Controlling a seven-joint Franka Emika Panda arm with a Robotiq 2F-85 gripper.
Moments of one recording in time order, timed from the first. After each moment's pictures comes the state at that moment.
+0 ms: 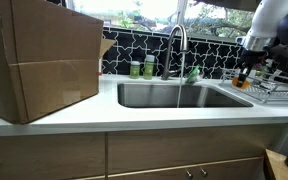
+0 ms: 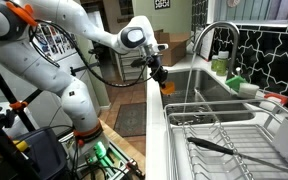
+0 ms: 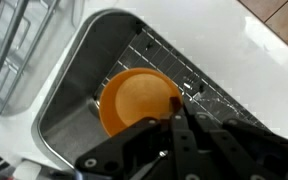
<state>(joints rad) -0.29 -0.56 -0.12 -2.61 -0.42 2.20 -0.05</state>
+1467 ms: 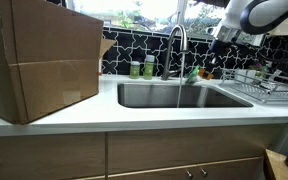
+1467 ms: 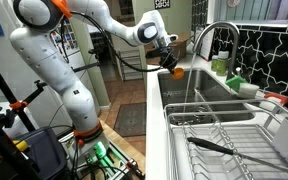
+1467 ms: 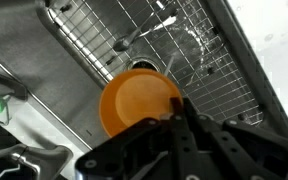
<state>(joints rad) -0.13 -0.28 -0.17 -2.35 -0.21 2.35 -0.31</state>
